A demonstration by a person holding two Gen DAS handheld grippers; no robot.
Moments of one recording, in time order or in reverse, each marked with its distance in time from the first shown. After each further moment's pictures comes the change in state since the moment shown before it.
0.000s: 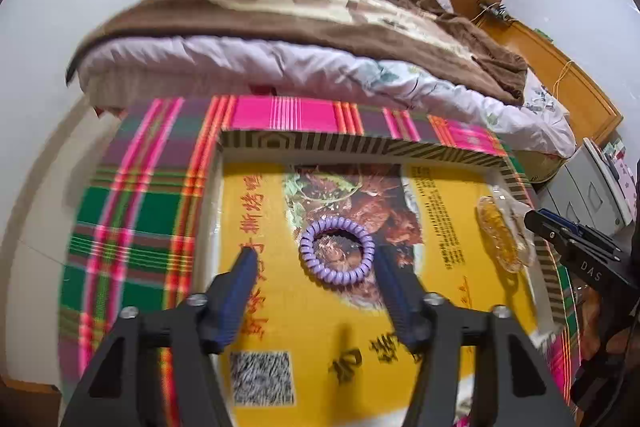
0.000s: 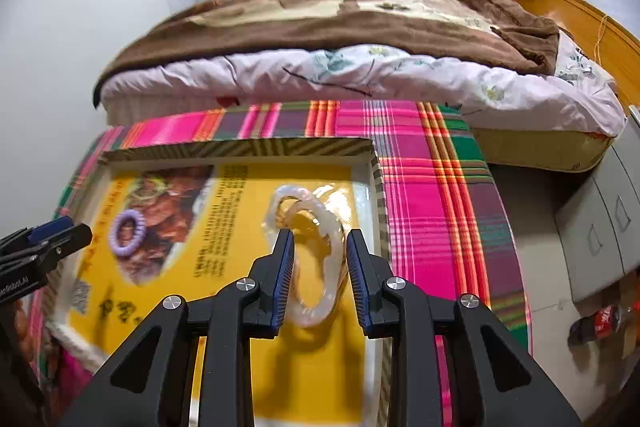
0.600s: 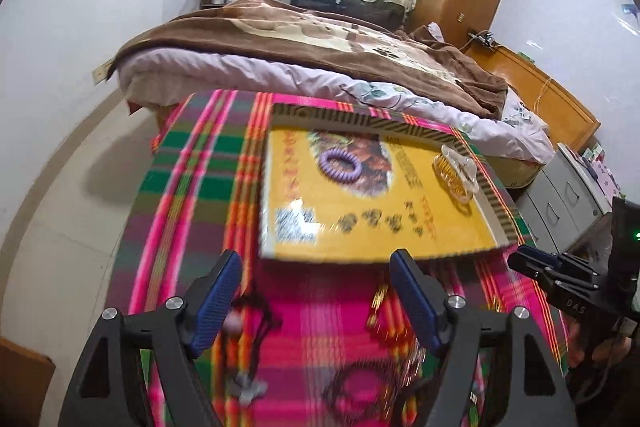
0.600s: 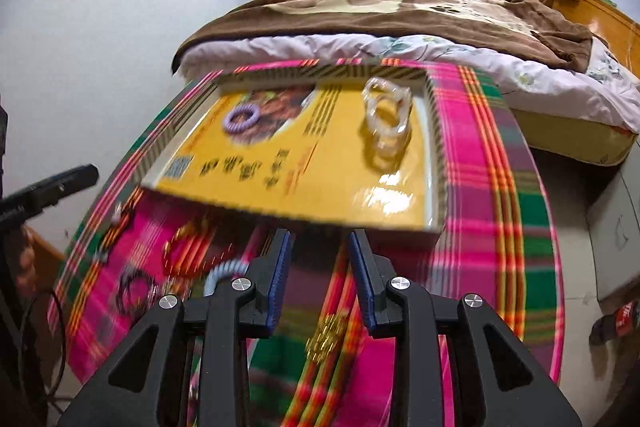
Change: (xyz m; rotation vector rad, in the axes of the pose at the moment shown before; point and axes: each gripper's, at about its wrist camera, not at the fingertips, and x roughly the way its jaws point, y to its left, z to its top) left arm -0.131 0.022 -0.114 -0.039 -0.112 -0.022; right arm -0.082 0.025 -0.117 -0.112 0.004 0.197
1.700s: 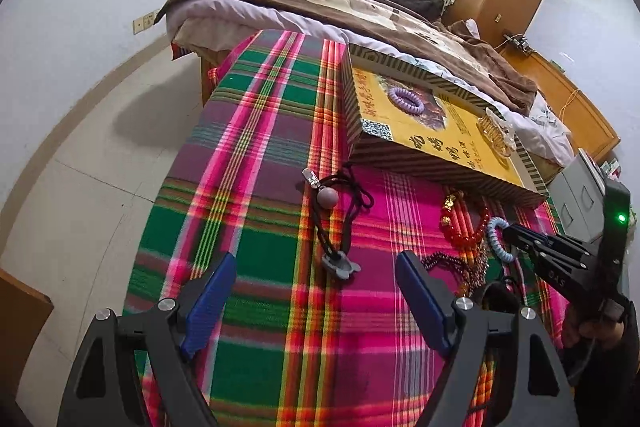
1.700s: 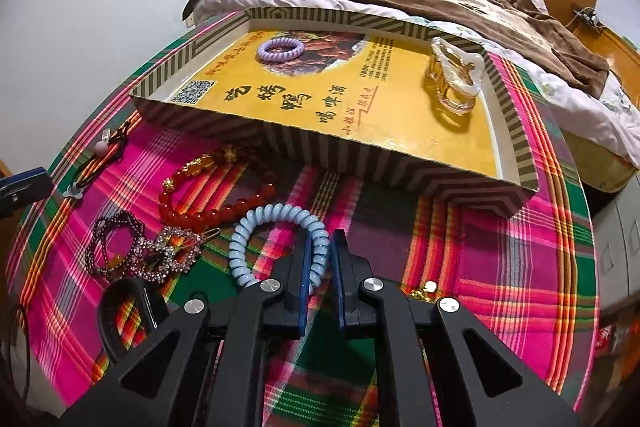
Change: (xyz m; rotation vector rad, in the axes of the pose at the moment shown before) left arm -0.009 0.059 -0.074 -0.112 0.076 0.061; right arm 0.043 0.050 -0.033 -0.133 0.070 -0.087
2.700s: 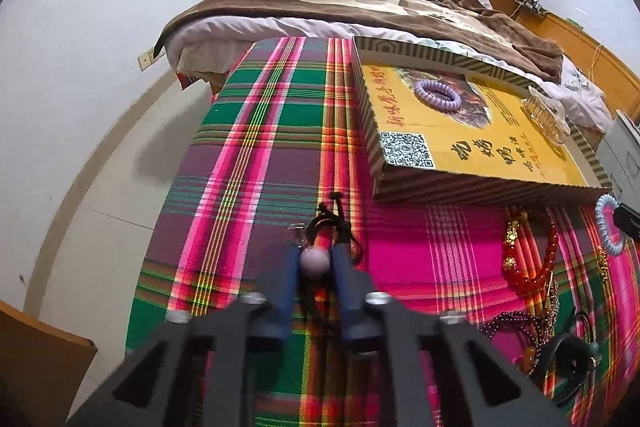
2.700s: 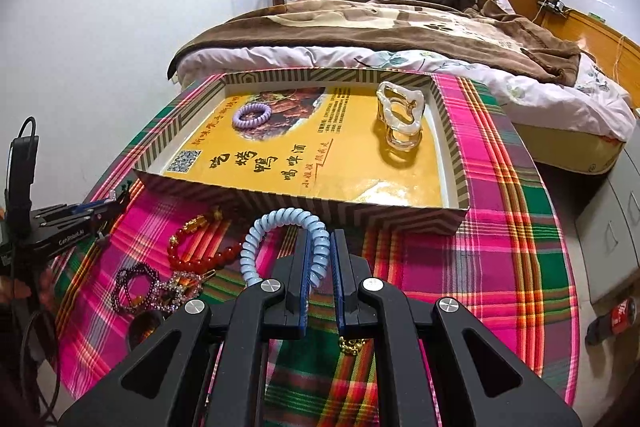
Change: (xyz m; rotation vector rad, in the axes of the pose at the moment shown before) left arm 0.057 -0.021 0.032 0.137 -0.016 0.171; right arm -0.041 -0.027 0.008 0.124 -0.146 0.007
